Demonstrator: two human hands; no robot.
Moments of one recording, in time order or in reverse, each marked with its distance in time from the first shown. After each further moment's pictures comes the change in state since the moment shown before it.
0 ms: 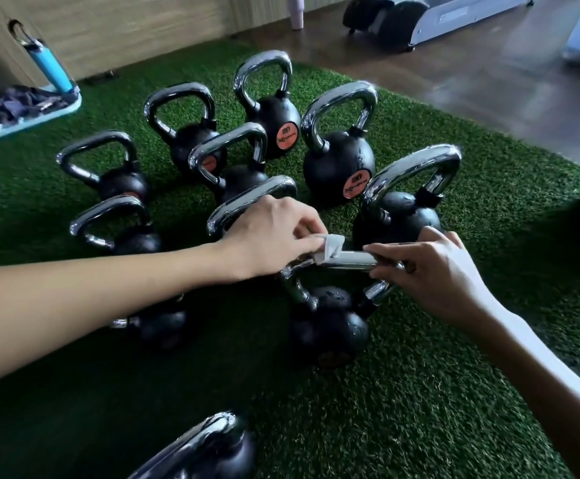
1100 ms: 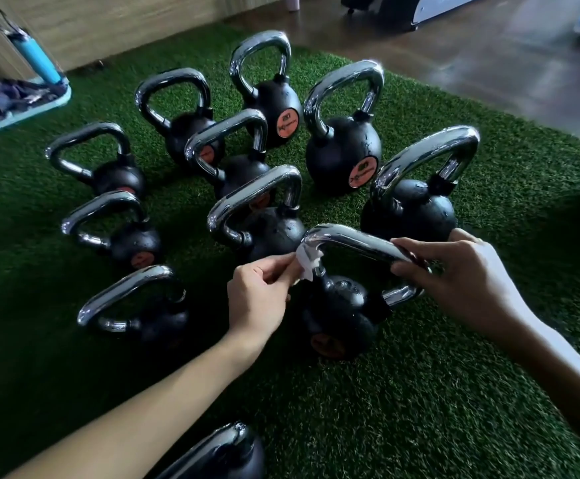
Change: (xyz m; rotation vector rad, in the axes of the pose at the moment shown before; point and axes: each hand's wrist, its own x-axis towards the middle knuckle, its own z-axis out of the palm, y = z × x) left_hand -0.051 -0.038 0.099 -0.824 0.426 -0.519; right_hand -0.015 -0.019 -0.005 0.171 0.069 0.201
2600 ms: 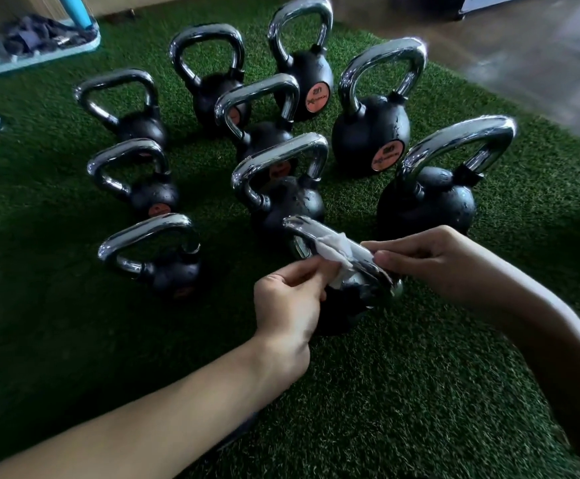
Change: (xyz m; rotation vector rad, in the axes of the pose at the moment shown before) left_hand -0.077 0.031 0.017 -0.511 0.122 -0.489; right_hand 0.006 -0.034 0.003 0.420 -0.631 0.170
